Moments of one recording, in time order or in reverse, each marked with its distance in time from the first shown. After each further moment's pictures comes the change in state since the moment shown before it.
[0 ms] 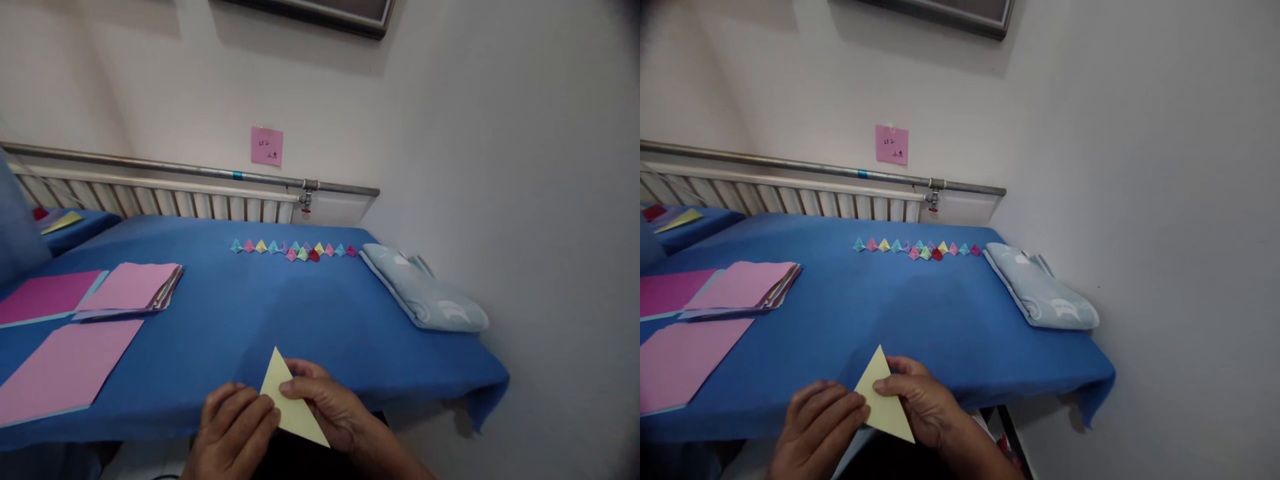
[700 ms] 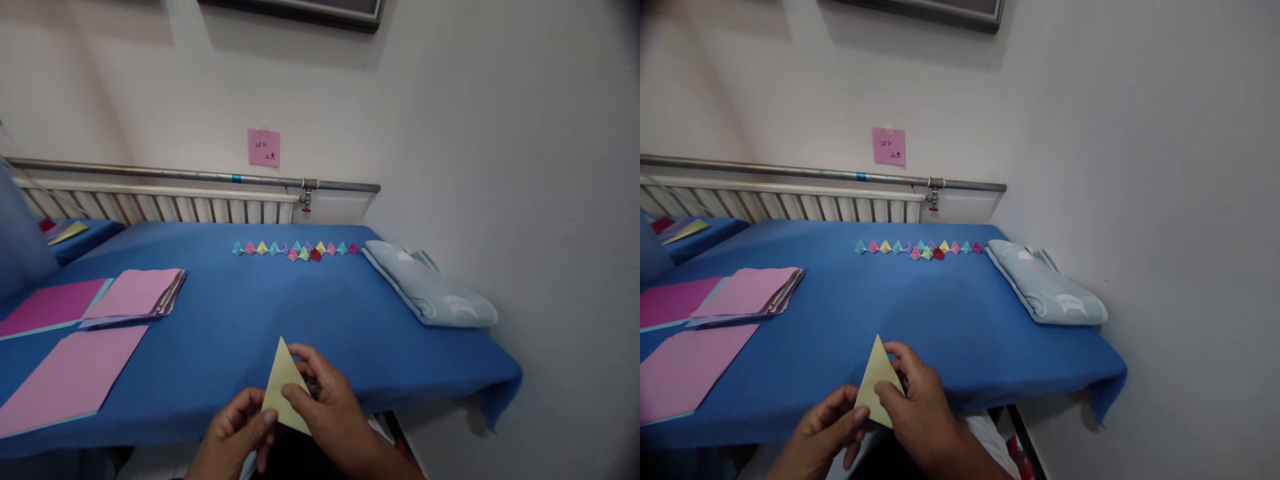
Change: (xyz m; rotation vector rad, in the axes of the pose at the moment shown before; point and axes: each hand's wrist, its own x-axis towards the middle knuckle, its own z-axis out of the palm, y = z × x) left_hand 0.002 0.005 0.008 -1.247 -0.249 -1.521; right_hand -0.013 0.000 0.015 -0.631 0.132 -0.495
